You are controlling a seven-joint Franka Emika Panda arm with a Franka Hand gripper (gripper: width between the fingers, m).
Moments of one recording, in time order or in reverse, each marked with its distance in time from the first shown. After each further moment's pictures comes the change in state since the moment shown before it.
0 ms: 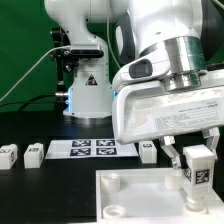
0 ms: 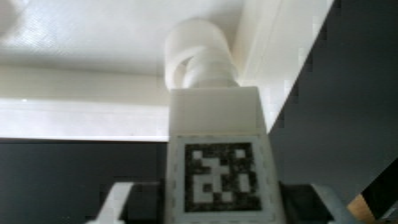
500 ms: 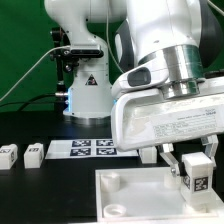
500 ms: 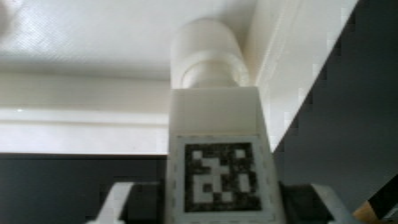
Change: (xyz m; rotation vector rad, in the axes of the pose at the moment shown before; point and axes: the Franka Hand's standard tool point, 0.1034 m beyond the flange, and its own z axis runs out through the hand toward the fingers) arm -0.005 0.000 0.008 -0.002 0.010 0.004
